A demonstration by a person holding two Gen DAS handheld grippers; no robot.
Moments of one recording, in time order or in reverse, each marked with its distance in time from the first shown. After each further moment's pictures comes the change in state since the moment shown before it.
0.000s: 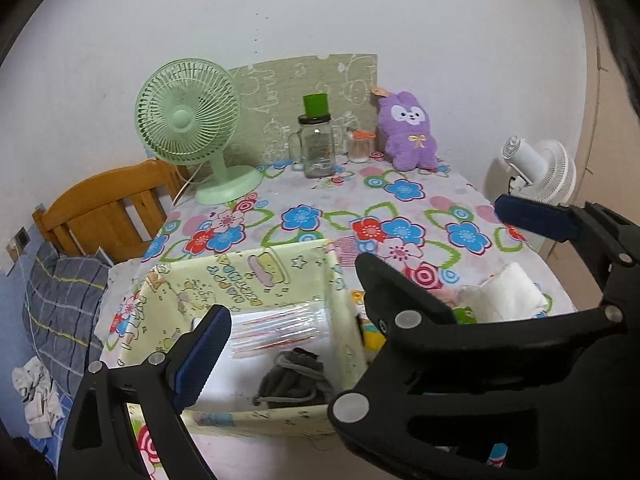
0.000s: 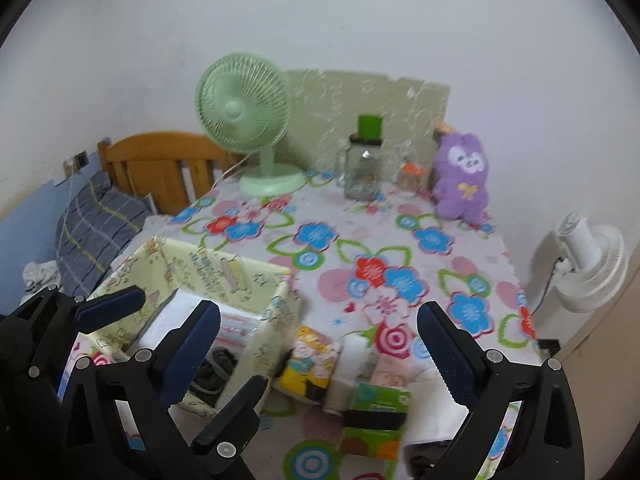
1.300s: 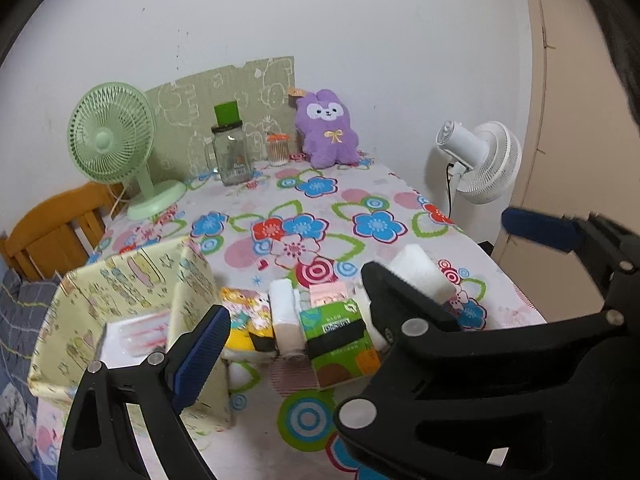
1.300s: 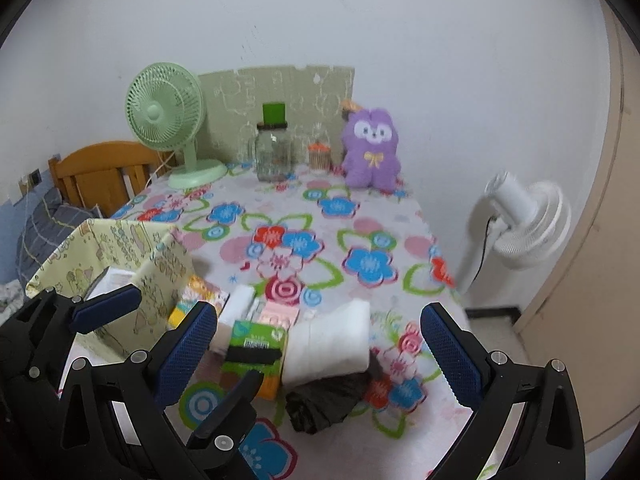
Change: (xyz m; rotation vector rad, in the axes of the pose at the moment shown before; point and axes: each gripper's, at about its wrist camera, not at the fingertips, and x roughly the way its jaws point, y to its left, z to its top) left arm 0.006 -0.099 -0.024 0.081 -0.041 -0.135; right arm -0.031 -0.089 -0.061 0.120 0.035 -0.146
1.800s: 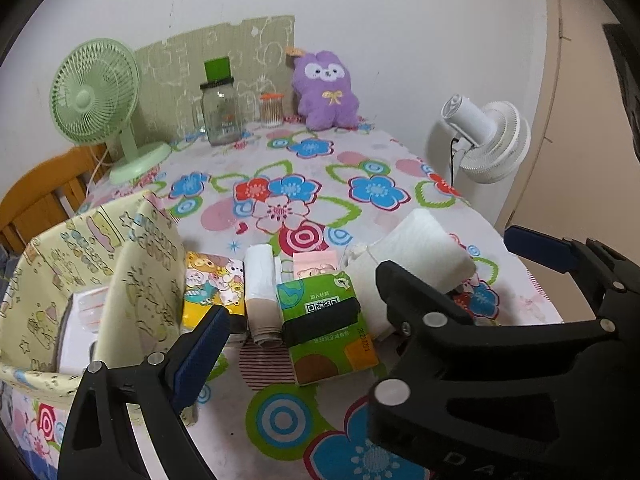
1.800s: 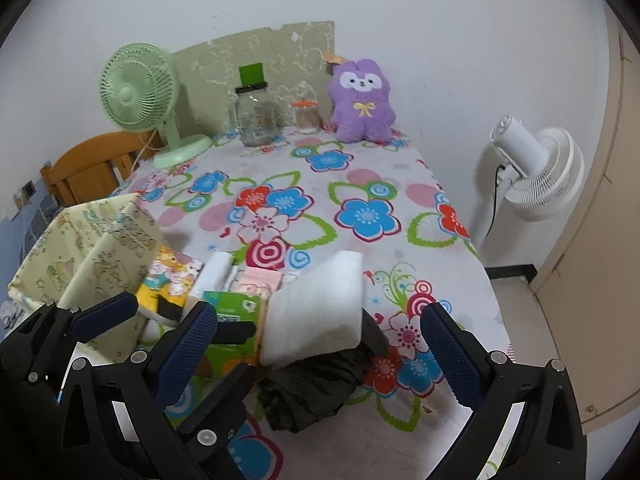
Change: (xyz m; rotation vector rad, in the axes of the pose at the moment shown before) left arm 0.047 -0.004 -0.009 -0.048 0.113 -0.021; right arm 0.044 -0.024 -0.023 0.087 0.097 0.018
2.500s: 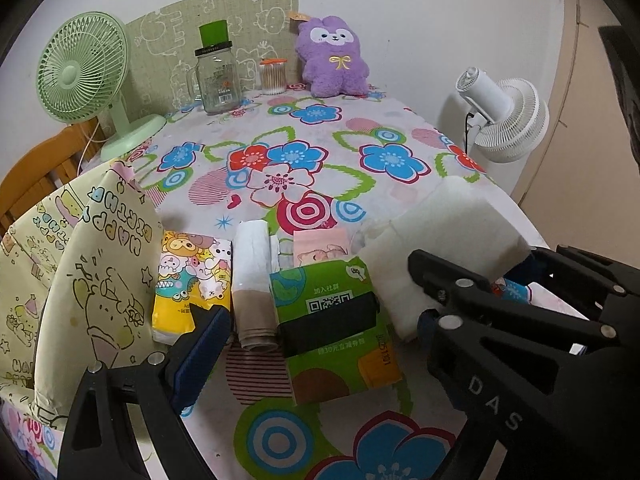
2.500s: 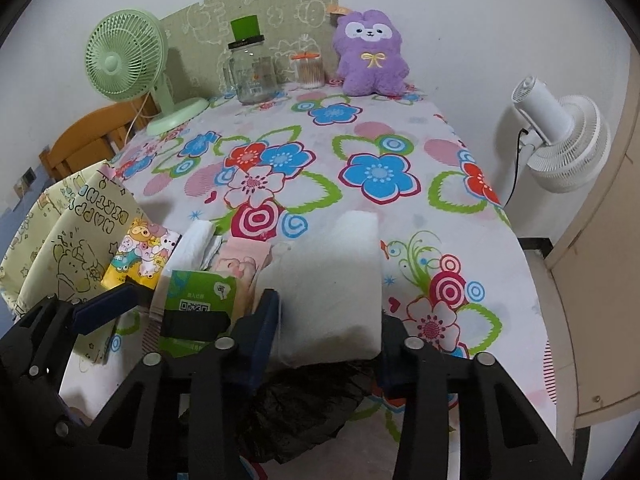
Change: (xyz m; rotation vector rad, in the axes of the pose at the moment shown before) left arm 0.037 0.002 0.000 -0.011 0.092 0.021; right arm 0.047 -0.007 -0.005 0.010 0.133 0.045
